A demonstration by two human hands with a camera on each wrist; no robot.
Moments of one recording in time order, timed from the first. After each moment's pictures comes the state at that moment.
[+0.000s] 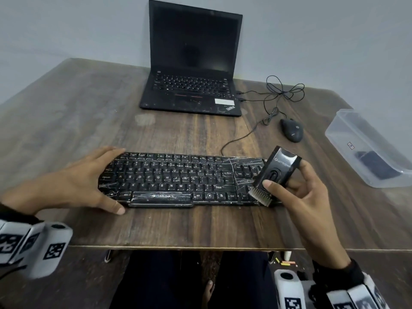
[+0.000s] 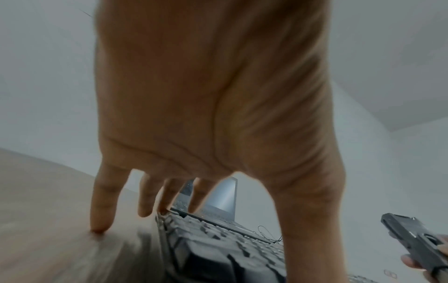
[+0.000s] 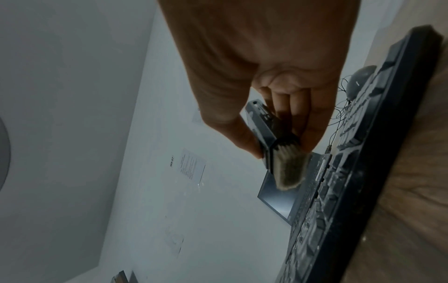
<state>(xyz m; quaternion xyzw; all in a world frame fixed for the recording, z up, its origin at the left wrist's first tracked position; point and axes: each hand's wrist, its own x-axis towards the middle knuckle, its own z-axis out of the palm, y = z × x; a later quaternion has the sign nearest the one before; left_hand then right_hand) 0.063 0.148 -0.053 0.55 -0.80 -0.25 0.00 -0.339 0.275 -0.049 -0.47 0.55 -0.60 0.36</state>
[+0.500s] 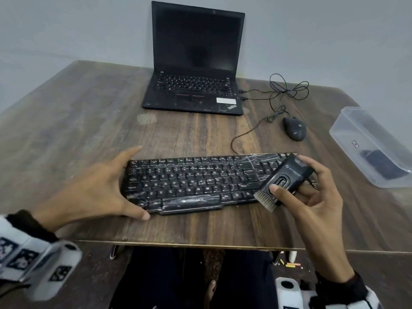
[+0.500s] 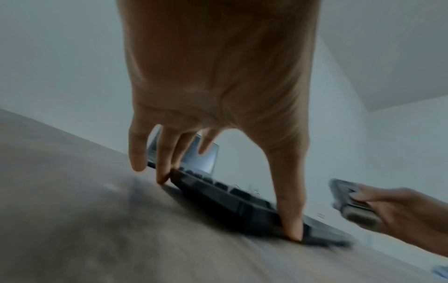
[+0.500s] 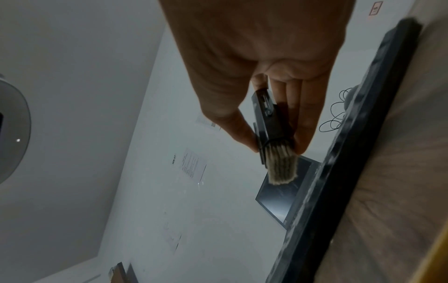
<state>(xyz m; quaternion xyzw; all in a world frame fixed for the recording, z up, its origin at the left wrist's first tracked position) 0.014 0.188 -0.045 0.59 -0.77 -0.25 0.09 -0.343 0.294 -0.047 -0.45 0.57 -0.62 0.29</state>
